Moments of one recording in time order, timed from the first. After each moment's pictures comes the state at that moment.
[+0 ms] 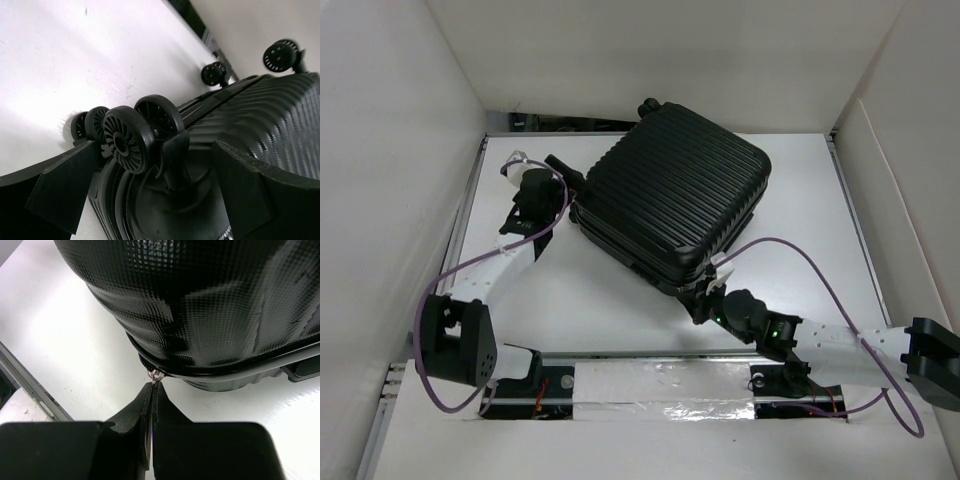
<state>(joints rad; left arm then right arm) -0.22 1.32 0.88 0.03 -0.25 -0.89 1.14 0.96 0.26 0.41 0.35 0.45</state>
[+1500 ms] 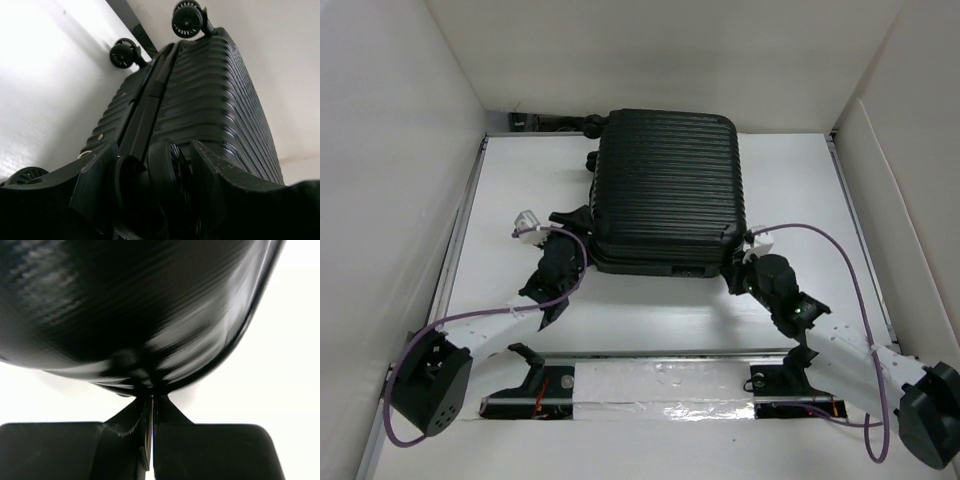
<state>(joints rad) -0.56 1.09 0.37 0.60 -0.64 -1.01 0.59 0.82 0.30 0.09 0.05 0.35</state>
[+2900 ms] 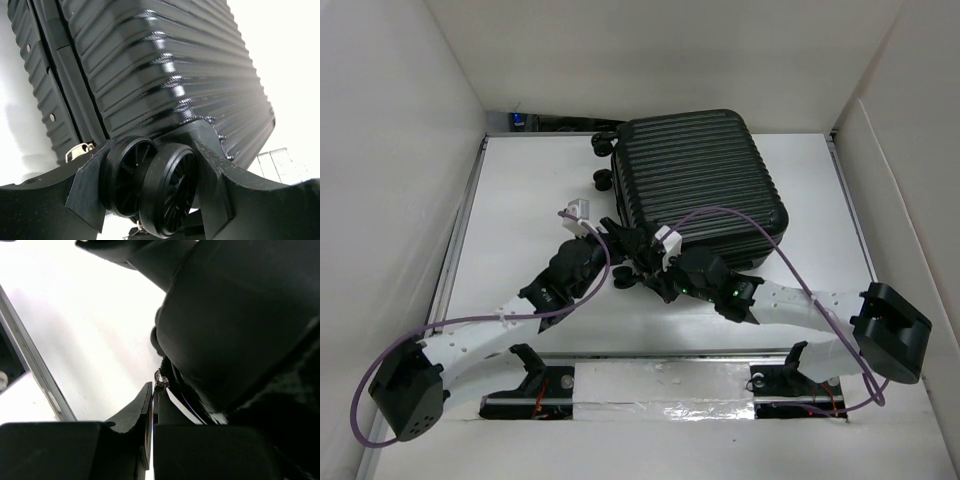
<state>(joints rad) -0.81 0.98 0.49 0.35 -0.31 -0.85 1.02 1.33 0.68 0.26 -0.03 0.23</state>
